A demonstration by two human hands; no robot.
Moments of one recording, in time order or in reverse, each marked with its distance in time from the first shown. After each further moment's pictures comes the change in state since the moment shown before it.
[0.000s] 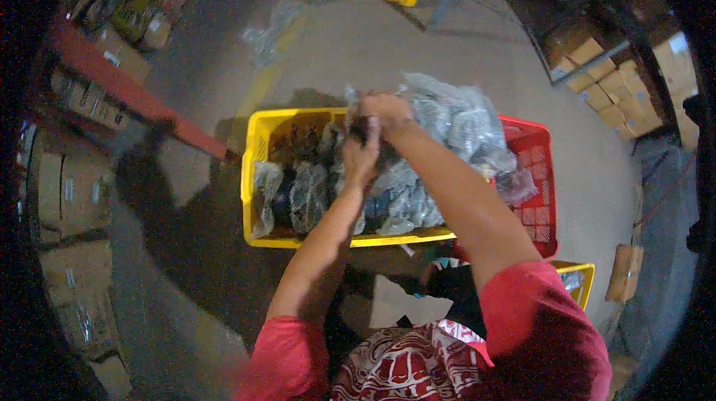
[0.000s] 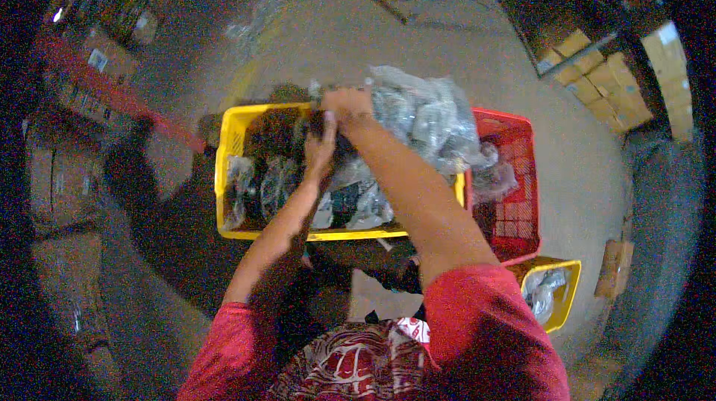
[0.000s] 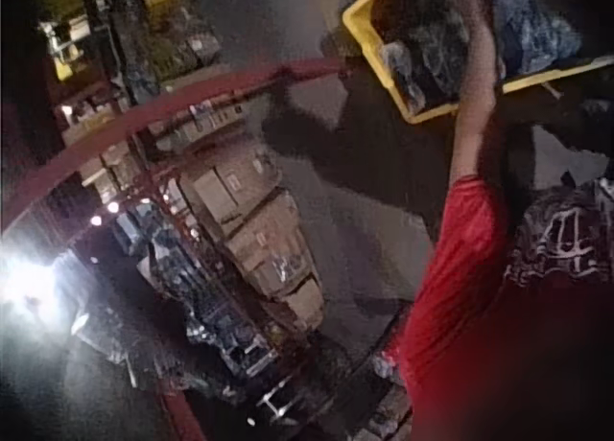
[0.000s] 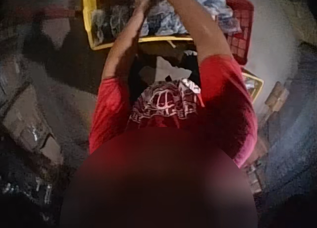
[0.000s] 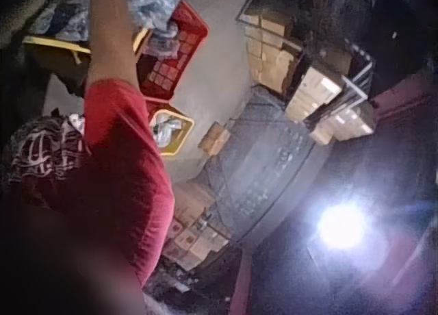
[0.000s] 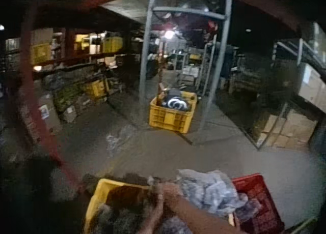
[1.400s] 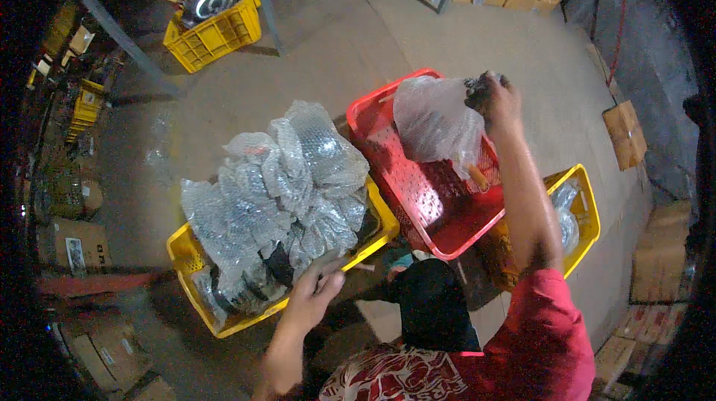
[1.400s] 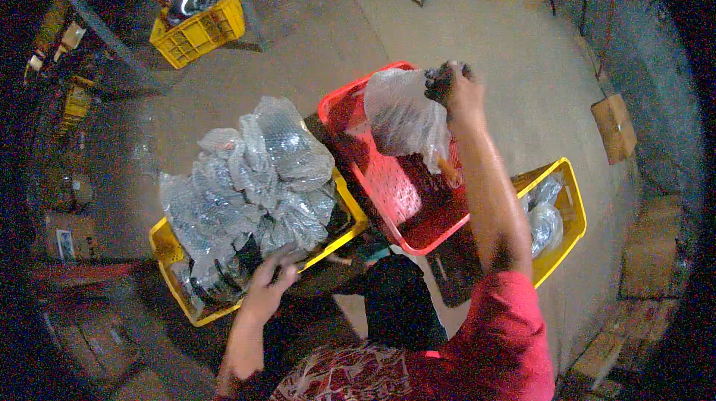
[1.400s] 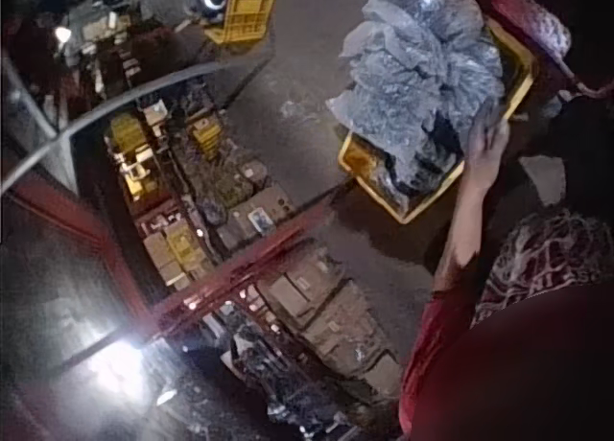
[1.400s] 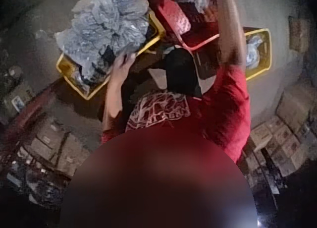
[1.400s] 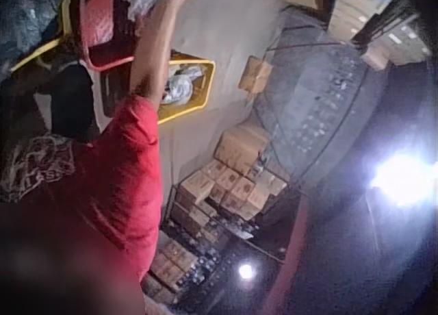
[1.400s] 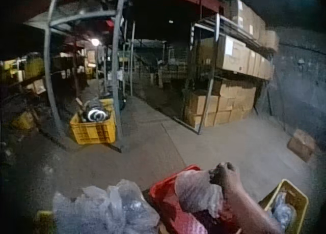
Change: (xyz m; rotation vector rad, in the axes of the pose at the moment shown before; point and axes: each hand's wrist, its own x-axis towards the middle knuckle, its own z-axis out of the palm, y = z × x) left_hand -0.170 0.056 0.102 0.173 -0.774 -0.202; right_hand -0.320 0.404 -0.025 1.687 1.342 0.648
